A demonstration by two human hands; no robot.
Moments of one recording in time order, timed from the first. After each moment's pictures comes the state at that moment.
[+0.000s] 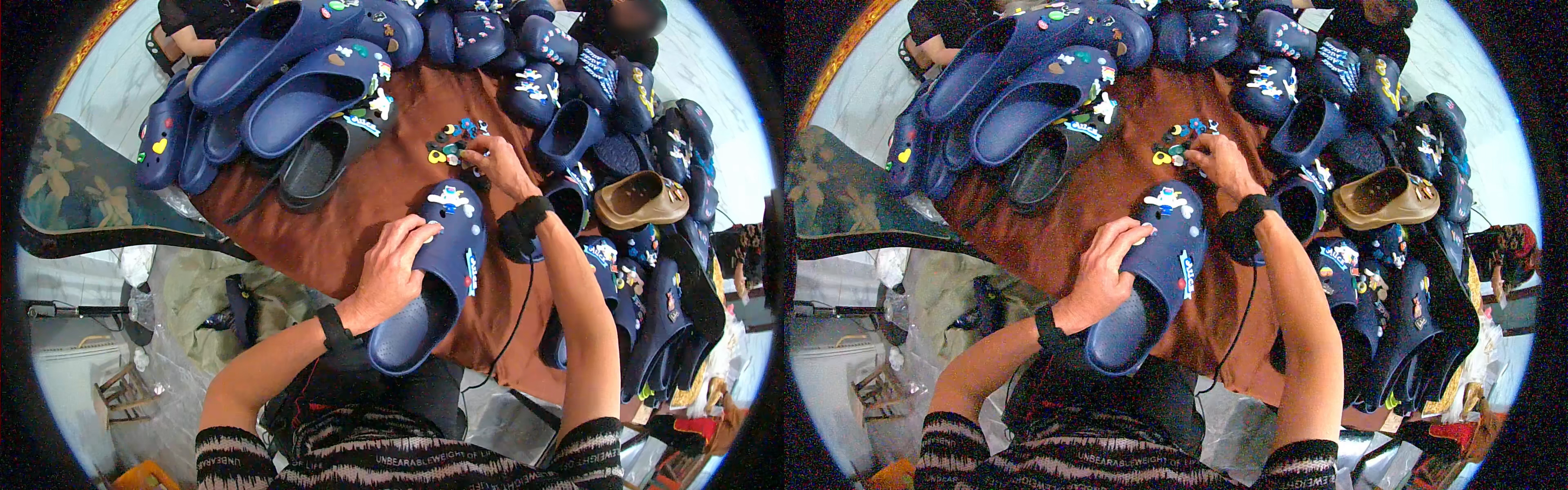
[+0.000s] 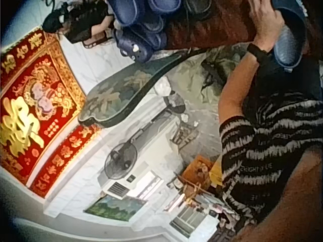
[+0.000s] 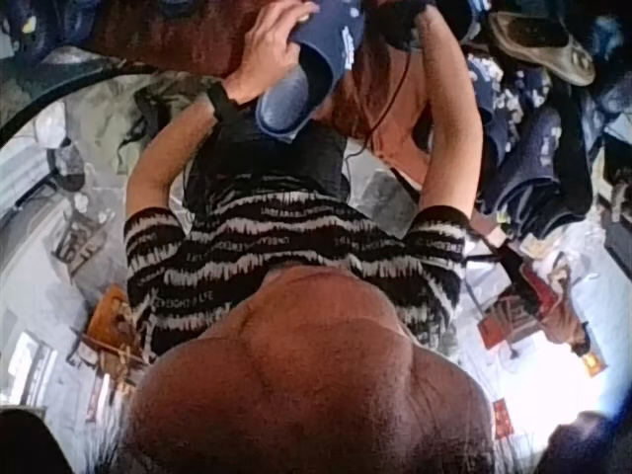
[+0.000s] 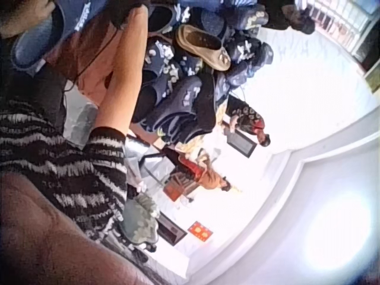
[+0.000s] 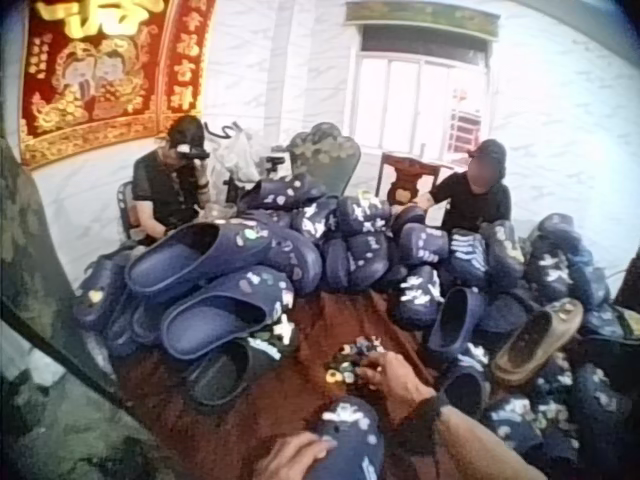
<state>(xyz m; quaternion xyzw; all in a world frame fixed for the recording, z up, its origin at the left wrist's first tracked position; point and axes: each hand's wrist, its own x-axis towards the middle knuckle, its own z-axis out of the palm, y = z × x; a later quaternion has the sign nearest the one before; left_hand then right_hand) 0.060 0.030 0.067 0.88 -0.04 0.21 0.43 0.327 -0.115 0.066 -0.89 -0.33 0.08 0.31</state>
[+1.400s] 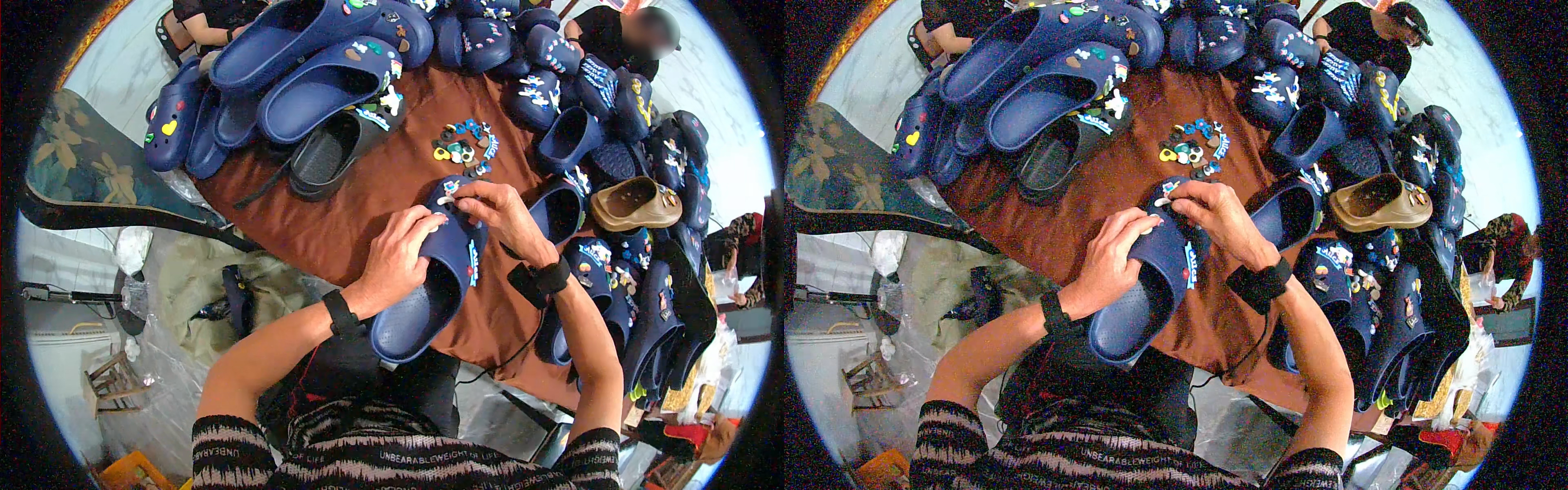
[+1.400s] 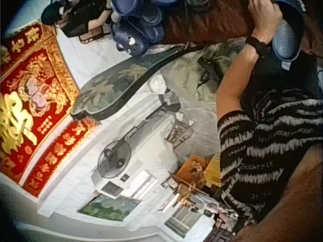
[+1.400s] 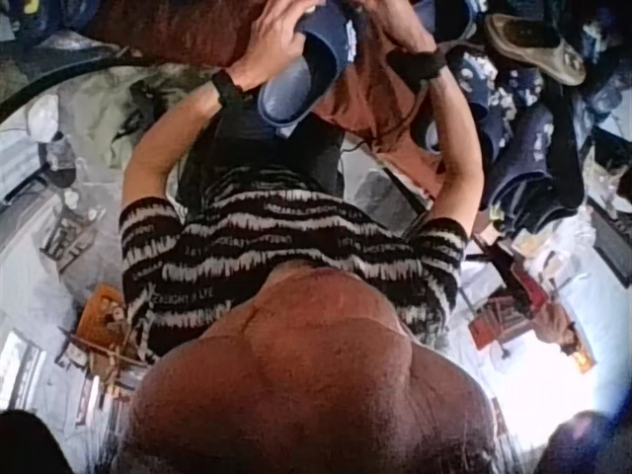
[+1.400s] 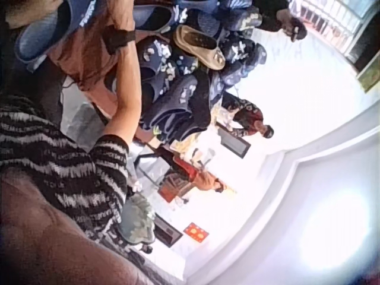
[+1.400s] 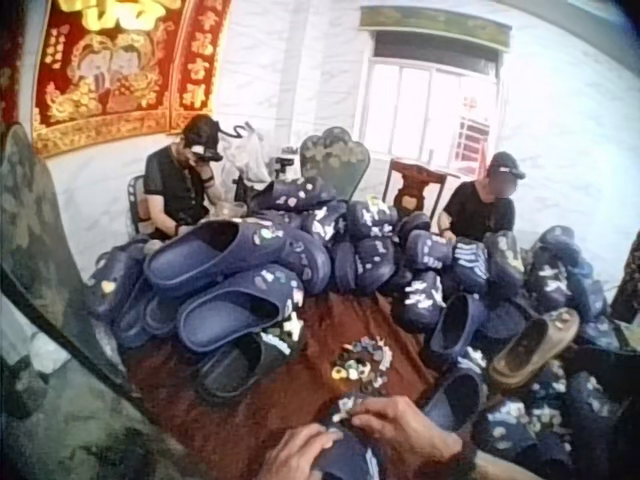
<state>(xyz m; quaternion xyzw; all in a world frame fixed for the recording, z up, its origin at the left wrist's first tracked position) 0.058 0.031 0.065 0.87 -0.05 0.23 0.43 0.210 -0.134 0.120 -0.79 -0.41 0.20 0.40</state>
